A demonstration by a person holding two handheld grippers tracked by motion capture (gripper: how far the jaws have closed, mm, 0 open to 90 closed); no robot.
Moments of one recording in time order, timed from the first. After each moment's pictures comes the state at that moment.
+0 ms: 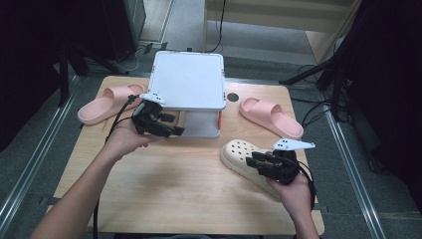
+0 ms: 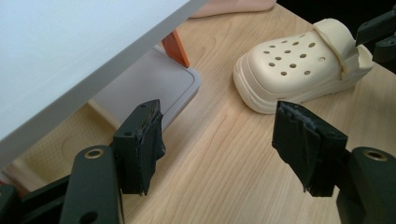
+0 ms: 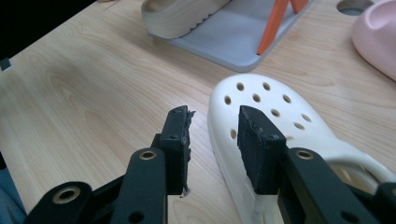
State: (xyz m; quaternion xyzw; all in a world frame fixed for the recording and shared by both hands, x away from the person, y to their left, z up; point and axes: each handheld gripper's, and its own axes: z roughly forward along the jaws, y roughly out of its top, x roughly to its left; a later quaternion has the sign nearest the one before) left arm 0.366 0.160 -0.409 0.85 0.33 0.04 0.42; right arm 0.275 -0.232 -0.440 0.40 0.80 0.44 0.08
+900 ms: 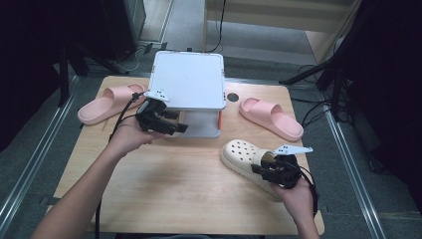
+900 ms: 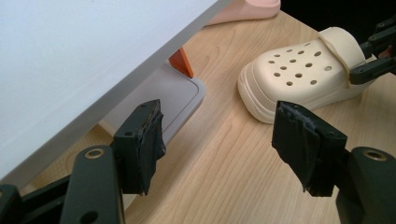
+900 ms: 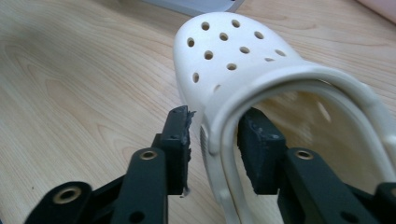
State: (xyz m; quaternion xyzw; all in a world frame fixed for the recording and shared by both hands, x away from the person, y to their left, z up) left arm 0.370 0.156 -0.408 0.84 0.33 0.05 0.42; right arm 0.282 -0.245 -0.472 0.43 0.81 0.39 0.07
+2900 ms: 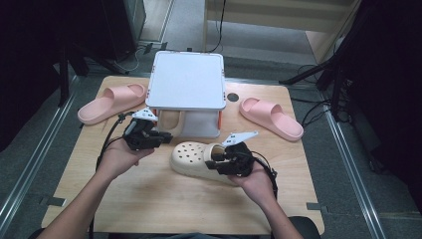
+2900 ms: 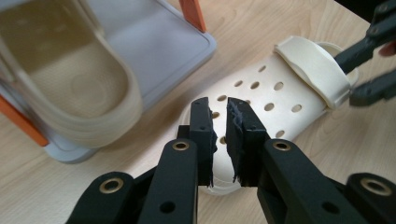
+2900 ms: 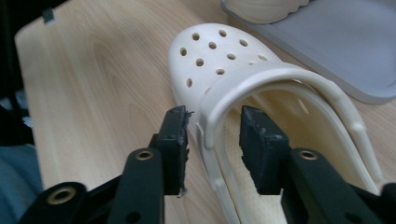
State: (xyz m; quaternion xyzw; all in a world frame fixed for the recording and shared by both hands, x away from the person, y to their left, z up) left arm 0.320 0.172 -0.433 0.83 0.38 0.07 0.39; right arm 0.303 -0.131 -0.459 0.30 0.86 0.41 0.00
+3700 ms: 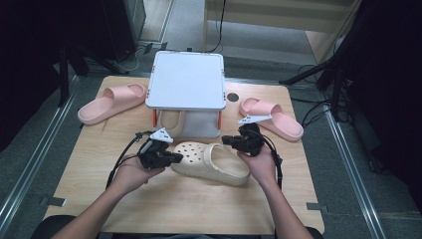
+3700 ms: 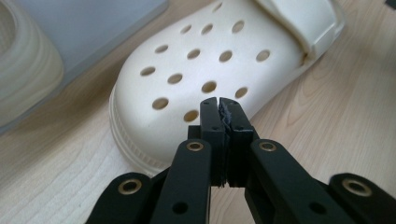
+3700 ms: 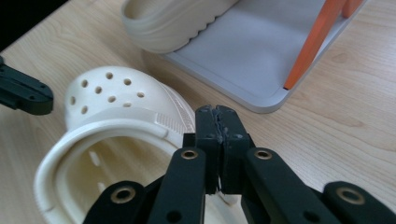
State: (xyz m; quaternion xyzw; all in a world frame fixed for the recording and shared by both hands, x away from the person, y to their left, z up) left arm 0.298 0.141 -0.473 0.86 0.35 0.04 0.36; right arm 0.365 -0.156 -0.471 0.39 0.82 0.41 0.04
